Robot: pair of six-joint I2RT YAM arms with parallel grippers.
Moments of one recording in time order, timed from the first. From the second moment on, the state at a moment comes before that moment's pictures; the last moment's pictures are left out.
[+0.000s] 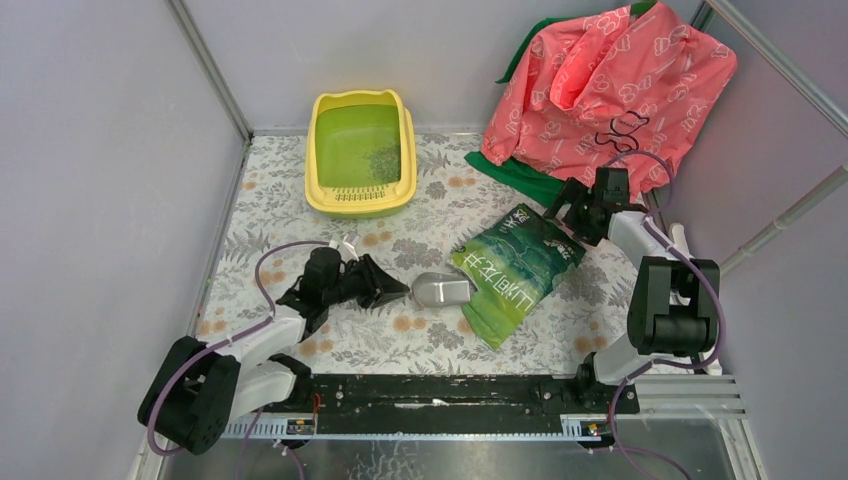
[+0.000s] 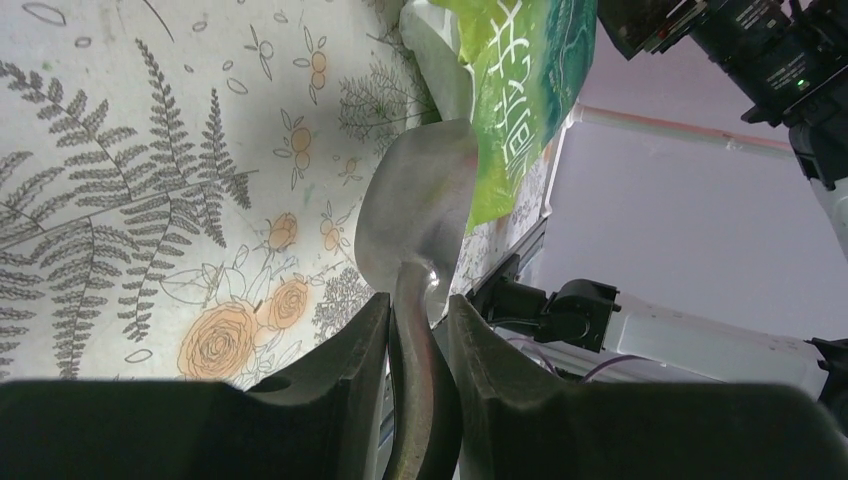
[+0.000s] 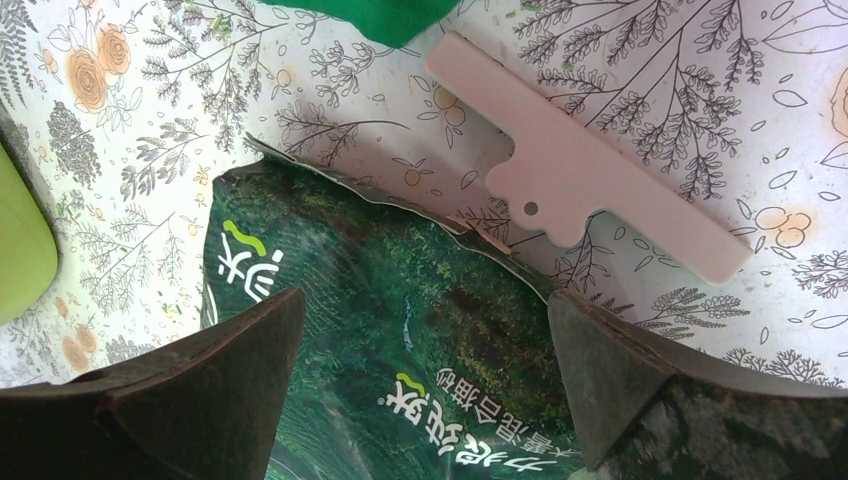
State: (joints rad) left arm -0.42 1.09 0.29 0.30 0.57 -1.11; right arm -0.07 1.57 0.98 -0.32 -0.17 0.49
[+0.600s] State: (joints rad) left arm -0.43 1.27 0.28 0.55 0.45 -1.15; right arm -0.07 1.66 1.00 -0.26 -0.19 0.51
